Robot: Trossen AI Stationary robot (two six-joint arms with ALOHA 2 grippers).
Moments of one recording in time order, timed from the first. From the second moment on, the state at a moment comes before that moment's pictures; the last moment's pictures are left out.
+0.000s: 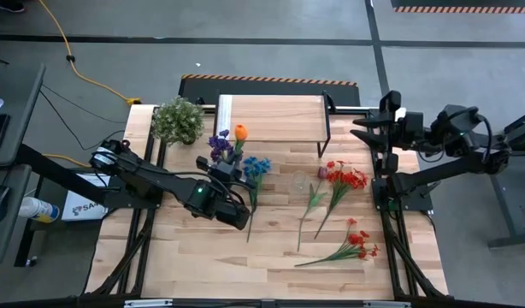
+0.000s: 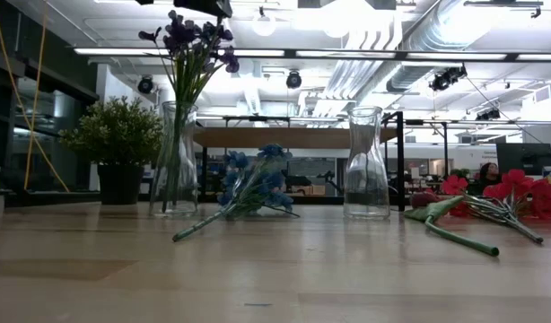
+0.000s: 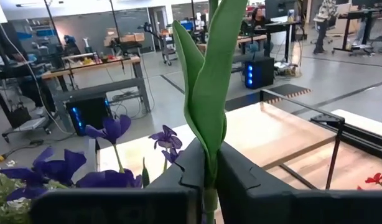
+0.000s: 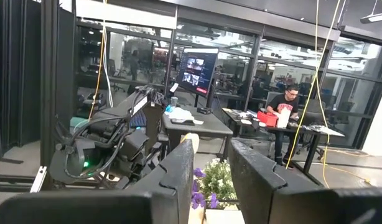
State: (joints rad) left arm -0.38 1.64 1.37 -0.91 -1.53 -1.11; right arm 0.11 0.76 1.19 -0.27 0.23 -0.18
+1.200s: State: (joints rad) left arm -0.38 1.64 1.37 -0.92 -1.37 -1.11; right arm 0.11 0.77 1.19 -0.27 0.23 -0.16
